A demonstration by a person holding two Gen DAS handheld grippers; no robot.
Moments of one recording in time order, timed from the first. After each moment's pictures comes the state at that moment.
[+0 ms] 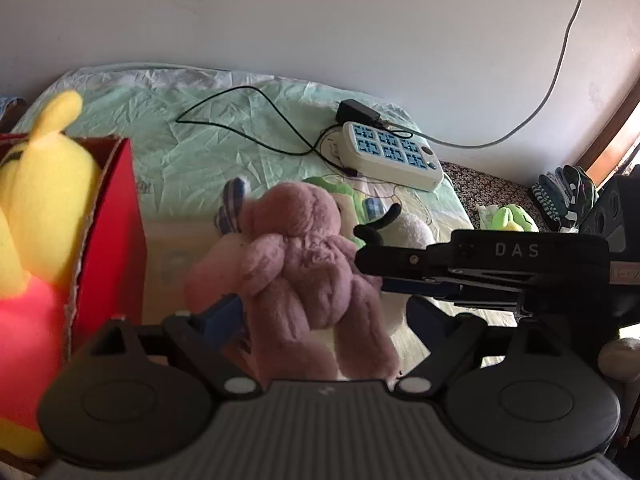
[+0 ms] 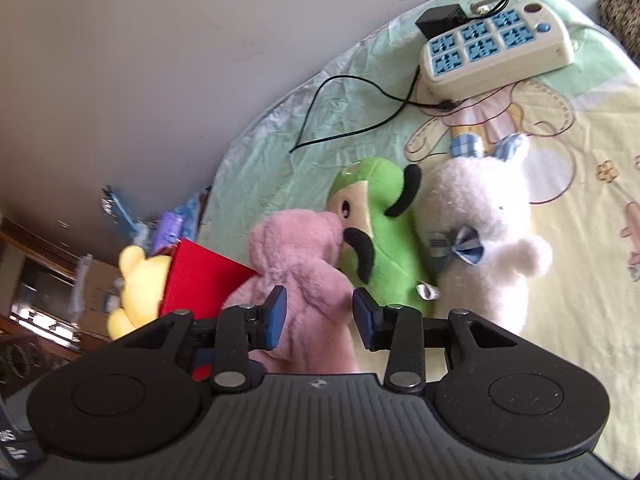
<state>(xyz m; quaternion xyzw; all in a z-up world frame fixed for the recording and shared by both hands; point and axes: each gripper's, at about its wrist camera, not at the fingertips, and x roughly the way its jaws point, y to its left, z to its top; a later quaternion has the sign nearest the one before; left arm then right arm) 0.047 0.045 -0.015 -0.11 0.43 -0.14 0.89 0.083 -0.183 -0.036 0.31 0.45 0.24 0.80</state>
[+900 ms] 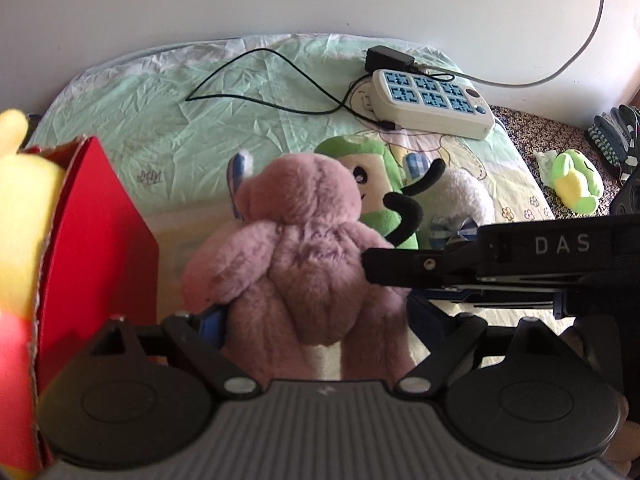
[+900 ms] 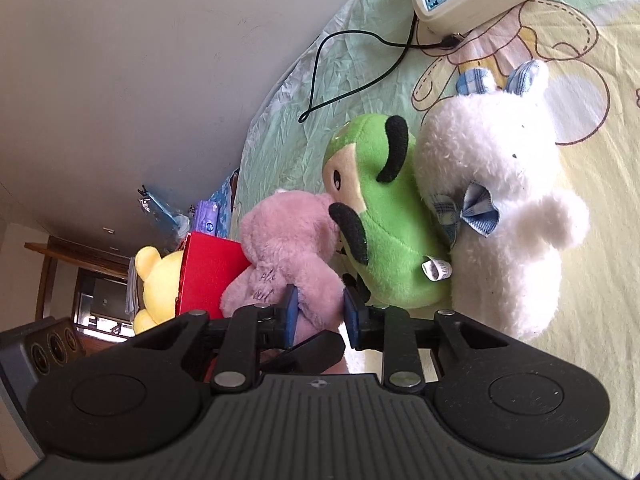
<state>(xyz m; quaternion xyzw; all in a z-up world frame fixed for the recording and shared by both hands) 0.074 0.008 -0.035 -0.01 0.49 -0.08 0.87 0.100 -0.193 -0.073 0.38 0.48 0.29 0.73</state>
